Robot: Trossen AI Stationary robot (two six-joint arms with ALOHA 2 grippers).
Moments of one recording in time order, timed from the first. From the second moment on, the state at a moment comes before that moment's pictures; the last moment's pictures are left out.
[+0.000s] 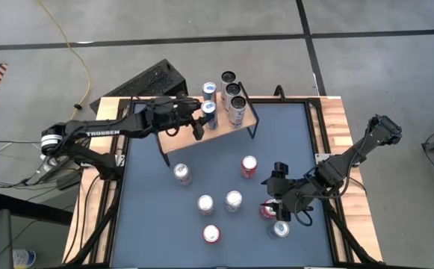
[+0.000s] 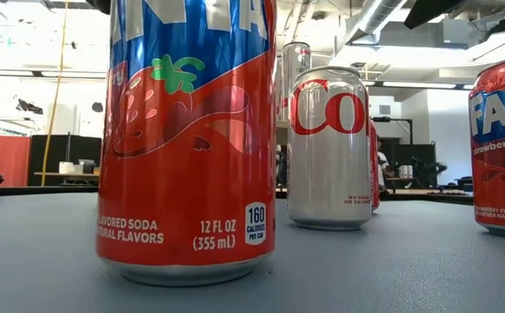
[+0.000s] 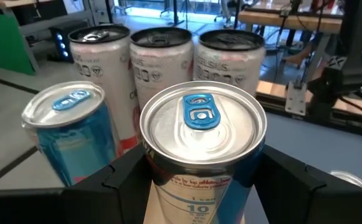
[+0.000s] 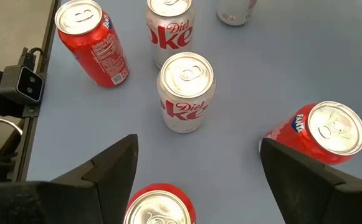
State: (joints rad) left arm 0.32 1.34 0.97 0.22 -0.16 -0.01; right arm 0.61 1.30 1.15 -0.78 0.42 0.54
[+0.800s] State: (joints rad) left arm 0.34 1.42 0.97 0.30 -0.23 0.05; right arm 0.61 1.30 1.15 -0.78 0.42 0.52
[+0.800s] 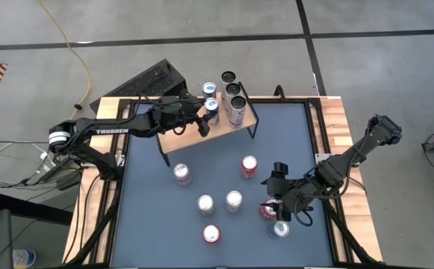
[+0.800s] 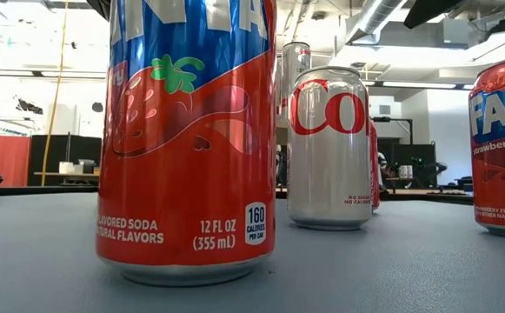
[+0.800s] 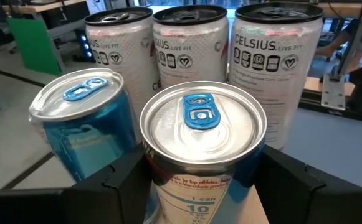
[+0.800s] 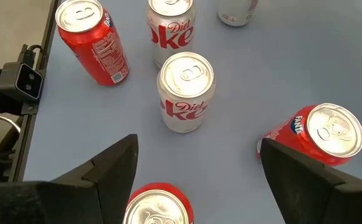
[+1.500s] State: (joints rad) left arm 0.34 1.42 0.97 0.33 -0.27 0.01; right arm 0.61 1.30 1.15 -0.78 0.42 0.52
